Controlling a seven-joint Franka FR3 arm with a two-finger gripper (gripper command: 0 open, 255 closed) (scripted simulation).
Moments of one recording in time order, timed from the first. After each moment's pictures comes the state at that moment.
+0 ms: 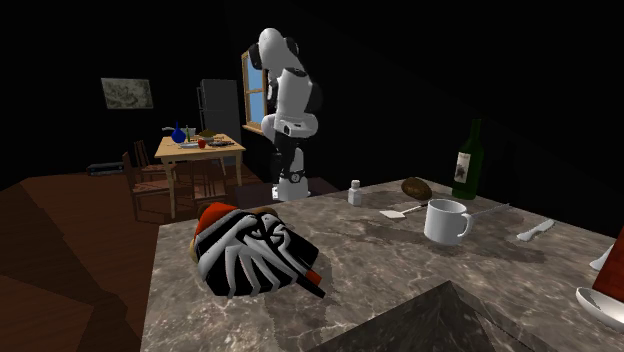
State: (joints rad) arm 0.06 -0.59 -0.37 -2.83 -0.44 2.11 -0.93
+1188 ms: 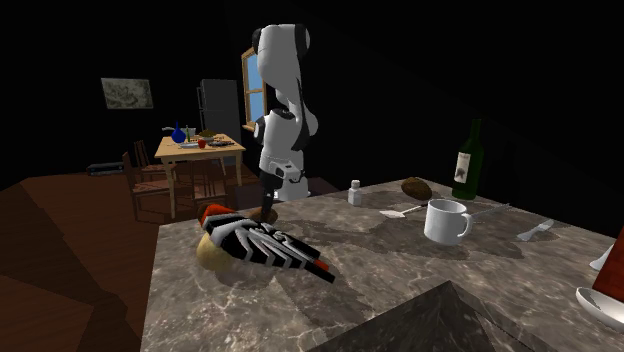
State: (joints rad) arm 0.07 -0.09 -0.58 -2.79 -0.61 2.64 -1.26
